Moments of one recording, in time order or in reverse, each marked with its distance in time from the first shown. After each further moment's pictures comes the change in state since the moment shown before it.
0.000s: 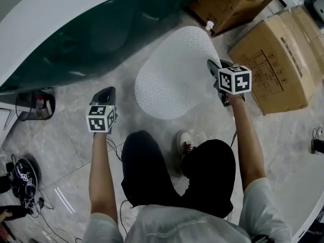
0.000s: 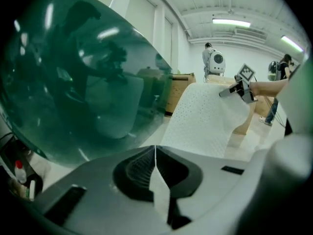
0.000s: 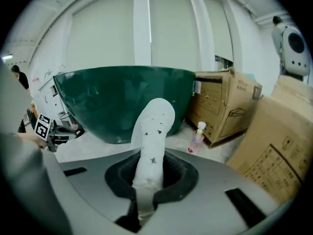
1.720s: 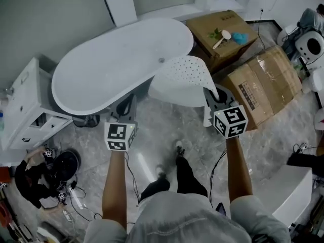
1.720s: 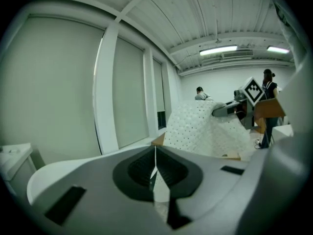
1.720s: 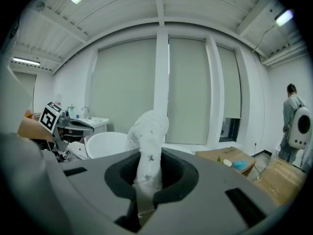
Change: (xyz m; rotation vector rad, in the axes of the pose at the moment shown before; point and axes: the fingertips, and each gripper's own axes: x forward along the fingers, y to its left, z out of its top) left arm -0.369 -0.091 0.574 0.115 -0.285 0.041; right arm -0.419 0.086 0.465 -0.129 -0.336 0.079
